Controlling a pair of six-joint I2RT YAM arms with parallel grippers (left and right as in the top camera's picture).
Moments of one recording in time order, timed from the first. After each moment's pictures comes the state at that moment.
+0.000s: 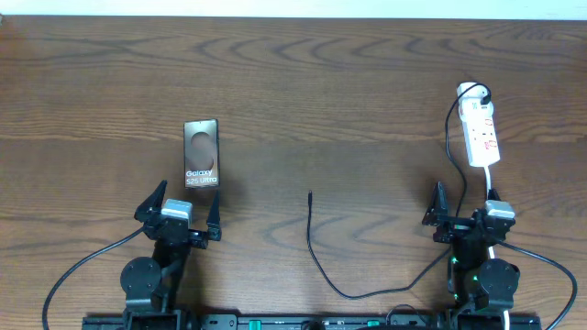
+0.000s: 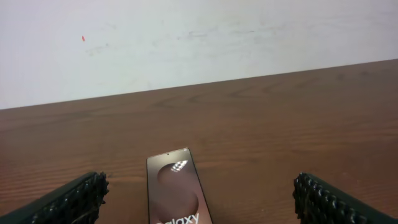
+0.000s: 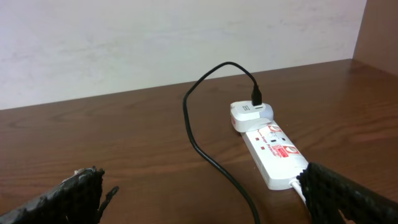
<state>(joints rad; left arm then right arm) 0.02 0.01 0.02 -0.10 0.21 0.08 -0.04 0.01 0.01 -0.07 0.04 0.12</state>
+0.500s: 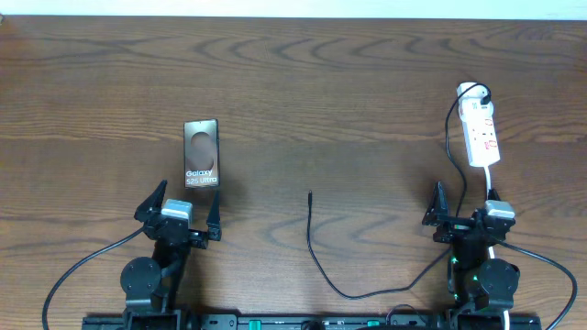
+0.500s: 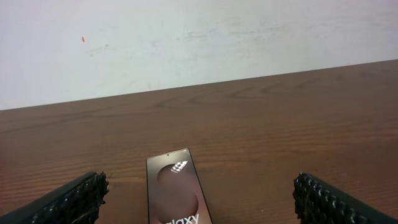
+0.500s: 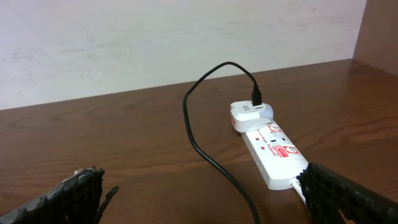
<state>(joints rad) 0.02 0.01 0.02 -0.09 0.21 0.08 -0.04 0.01 0.01 -0.07 0.04 0.12</state>
